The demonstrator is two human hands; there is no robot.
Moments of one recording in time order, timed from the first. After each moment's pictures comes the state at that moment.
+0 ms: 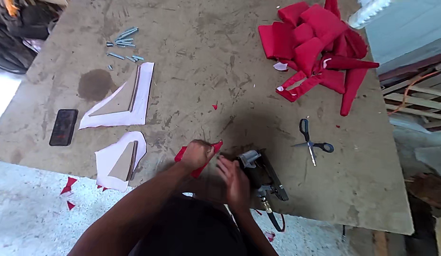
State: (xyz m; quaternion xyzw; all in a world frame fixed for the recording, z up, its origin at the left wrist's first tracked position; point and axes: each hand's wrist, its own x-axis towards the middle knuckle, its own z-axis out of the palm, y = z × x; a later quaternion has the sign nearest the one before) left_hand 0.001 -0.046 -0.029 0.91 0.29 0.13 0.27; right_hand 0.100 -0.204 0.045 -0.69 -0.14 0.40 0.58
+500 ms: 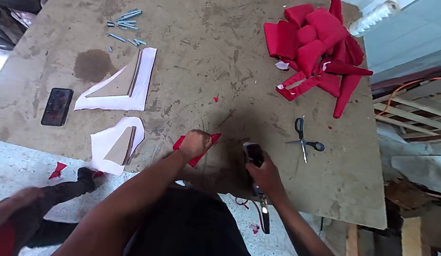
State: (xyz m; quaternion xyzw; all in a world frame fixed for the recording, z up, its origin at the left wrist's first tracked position) left_hand -0.001 -0.045 -0.033 0.90 0.29 0.14 0.28; right_hand 0.203 -0.229 0.082 -0.87 -0.32 0.33 0.17
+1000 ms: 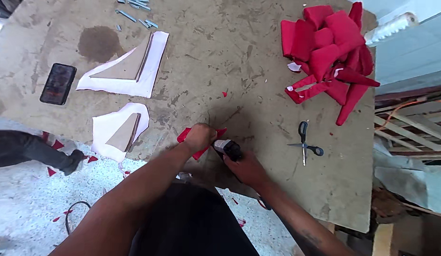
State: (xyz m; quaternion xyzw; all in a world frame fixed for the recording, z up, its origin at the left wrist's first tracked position) left_hand -0.003 -0.043 -0.029 0.90 0.30 0.09 0.30; right_hand 0.146 -0.180 0.101 -0.77 -0.49 0.40 0.07
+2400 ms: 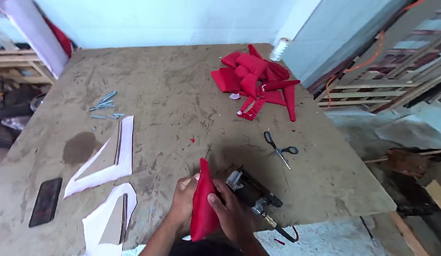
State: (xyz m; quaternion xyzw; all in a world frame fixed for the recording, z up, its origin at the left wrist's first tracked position) left_hand -0.015 -0.078 0.137 0.48 0.24 0.30 0.79; right_hand 0.098 -0.199 0.148 -0.65 -0.39 0.34 0.56
